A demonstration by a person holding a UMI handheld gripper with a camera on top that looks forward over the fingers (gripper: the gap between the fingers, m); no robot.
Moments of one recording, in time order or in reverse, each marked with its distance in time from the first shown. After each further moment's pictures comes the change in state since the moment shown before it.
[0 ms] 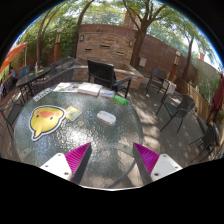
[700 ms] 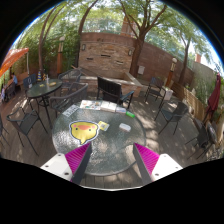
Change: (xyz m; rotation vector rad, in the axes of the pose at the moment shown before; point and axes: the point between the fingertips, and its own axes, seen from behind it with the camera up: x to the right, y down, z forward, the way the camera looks) arm -0.141 -0.079 -0.288 0.055 0.013 0.029
